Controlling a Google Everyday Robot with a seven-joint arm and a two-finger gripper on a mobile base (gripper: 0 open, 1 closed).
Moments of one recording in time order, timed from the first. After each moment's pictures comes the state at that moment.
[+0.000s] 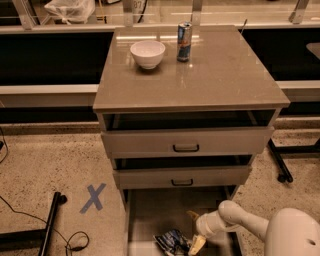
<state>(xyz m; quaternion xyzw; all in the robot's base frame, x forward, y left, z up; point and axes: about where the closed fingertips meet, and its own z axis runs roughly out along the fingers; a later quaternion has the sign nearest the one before) 0.486 -0.141 0.162 -0.62 0.69 0.26 0.25</state>
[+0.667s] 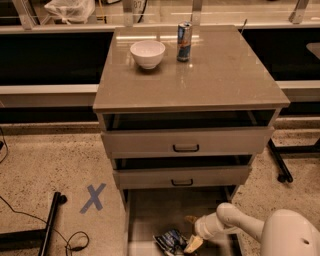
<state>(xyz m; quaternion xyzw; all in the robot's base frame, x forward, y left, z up) 0.484 -0.132 0.143 -0.61 0.70 0.27 0.25</state>
